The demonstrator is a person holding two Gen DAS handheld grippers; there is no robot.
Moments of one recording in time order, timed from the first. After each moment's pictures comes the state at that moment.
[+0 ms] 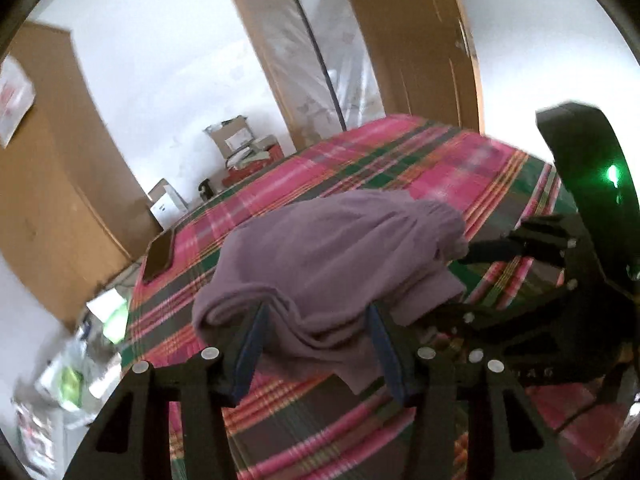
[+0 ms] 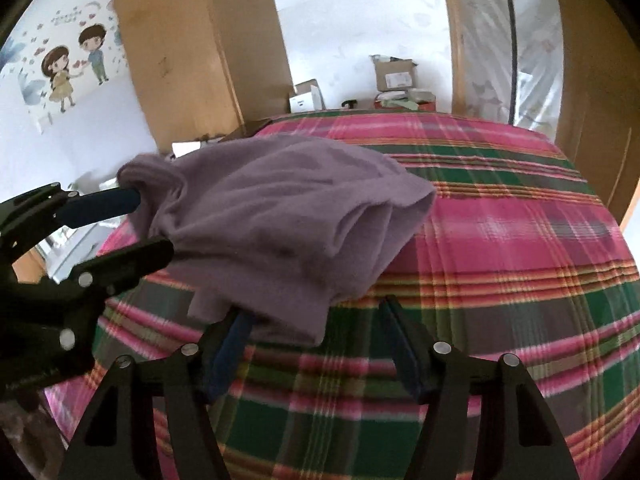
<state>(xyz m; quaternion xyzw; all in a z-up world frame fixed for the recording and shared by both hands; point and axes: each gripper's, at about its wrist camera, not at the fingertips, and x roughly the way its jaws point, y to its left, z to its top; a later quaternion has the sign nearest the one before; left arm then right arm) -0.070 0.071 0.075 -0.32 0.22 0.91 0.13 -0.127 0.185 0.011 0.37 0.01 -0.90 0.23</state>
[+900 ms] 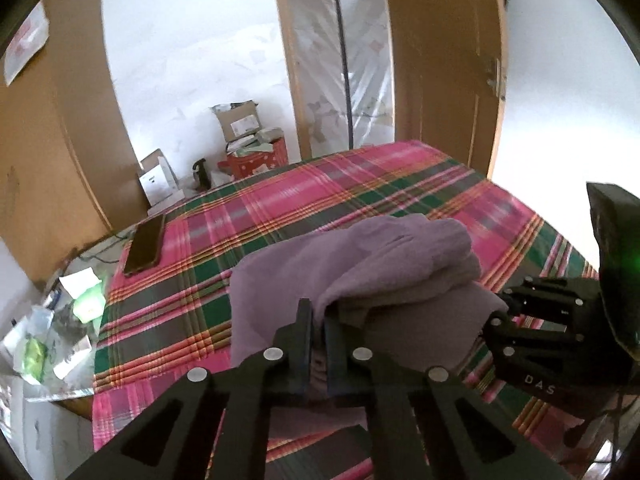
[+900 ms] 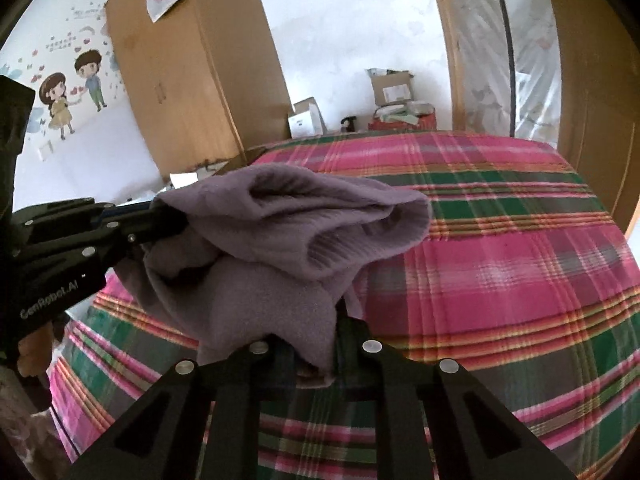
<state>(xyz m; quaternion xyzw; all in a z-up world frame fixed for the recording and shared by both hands) -0.125 0.036 0.106 -0.35 0.10 0.92 0.12 -0.158 0.199 0.033 0.34 -0.02 -0.91 0.24</state>
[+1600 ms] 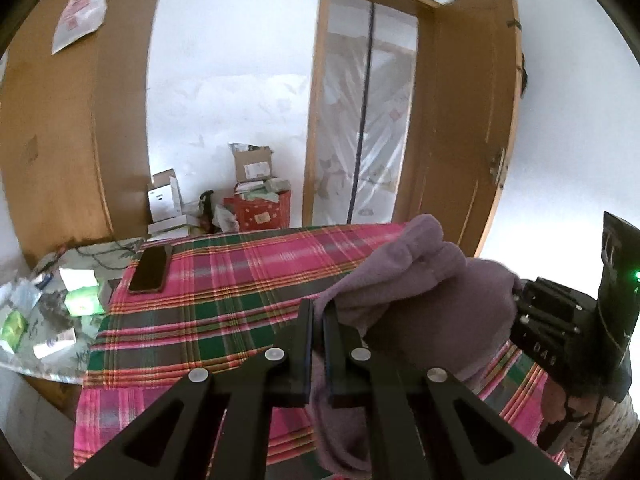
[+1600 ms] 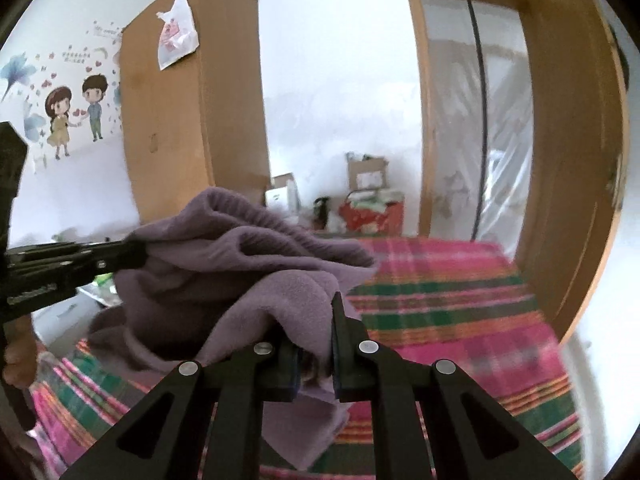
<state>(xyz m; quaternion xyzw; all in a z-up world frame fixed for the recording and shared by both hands) -0.096 0.020 0.172 -0.27 -0.03 0.96 0.12 -0.139 0.239 0.135 0.20 0.03 -0.96 0.19</state>
